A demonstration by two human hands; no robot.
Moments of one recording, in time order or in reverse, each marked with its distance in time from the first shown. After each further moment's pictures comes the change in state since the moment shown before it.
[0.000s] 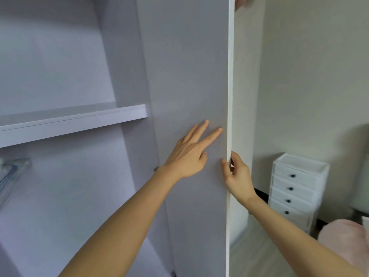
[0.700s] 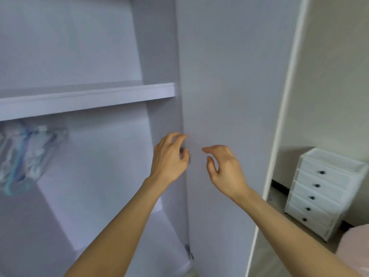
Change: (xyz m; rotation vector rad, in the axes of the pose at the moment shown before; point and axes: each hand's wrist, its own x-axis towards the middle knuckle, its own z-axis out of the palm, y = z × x) left_hand -0.113 -0.055 -0.006 0.011 0.211 -0.506; right_hand -0.038 -0.036 0.081 -0.337 -0.218 -0.379
